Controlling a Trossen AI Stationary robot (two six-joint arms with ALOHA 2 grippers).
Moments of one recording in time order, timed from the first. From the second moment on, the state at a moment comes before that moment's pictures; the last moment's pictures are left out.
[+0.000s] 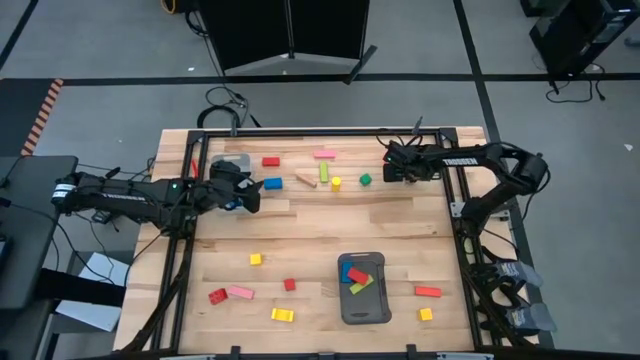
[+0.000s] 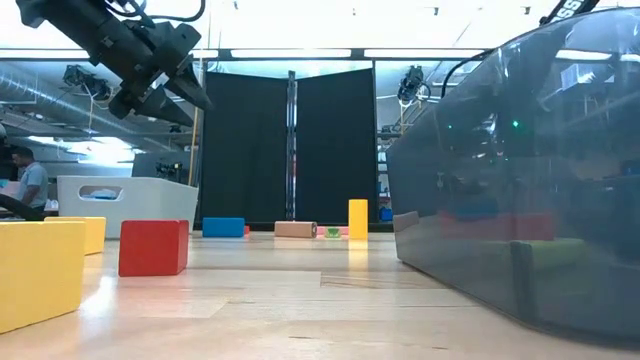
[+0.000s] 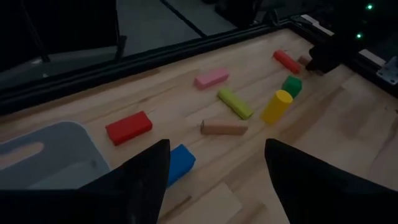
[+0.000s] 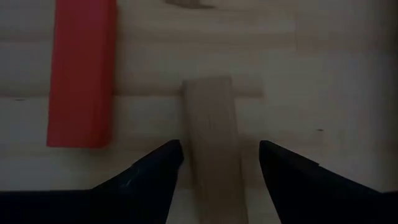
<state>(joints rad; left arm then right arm) -0.02 0.82 0.58 -0.39 -0.66 -0.71 -0.65 1.56 0.68 -0.57 0.34 0.94</state>
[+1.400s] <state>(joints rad) 0.03 1.18 0.67 -0.12 -0.43 -0.60 0.38 1.06 0.67 -0.31 0.31 0.68</state>
